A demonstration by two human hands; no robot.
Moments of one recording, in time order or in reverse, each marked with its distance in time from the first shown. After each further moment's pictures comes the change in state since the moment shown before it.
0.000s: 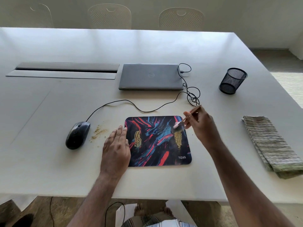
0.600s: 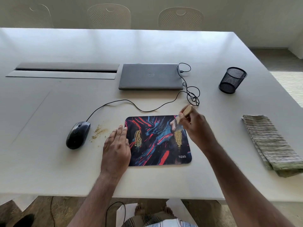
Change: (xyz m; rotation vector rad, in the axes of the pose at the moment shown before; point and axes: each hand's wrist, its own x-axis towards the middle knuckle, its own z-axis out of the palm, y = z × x) left_hand 0.000 -0.001 0.003 0.016 0.033 0.015; right_hand -0.011 -0.014 0.006 -0.049 -0.071 -0.188
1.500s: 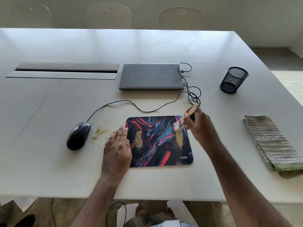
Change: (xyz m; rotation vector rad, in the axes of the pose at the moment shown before) left_hand 0.001 0.000 -0.001 -0.007 -0.006 0.015; right_hand 0.005 0.008 0.000 -0.040 0.030 0.069
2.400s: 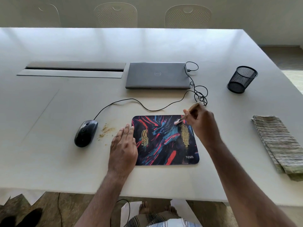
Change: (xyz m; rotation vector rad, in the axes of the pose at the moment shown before) left_hand -0.001 0.001 -0.004 0.003 -0.041 -0.005; right_hand 0.004 -0.018 0.009 0.039 0.121 -0.013
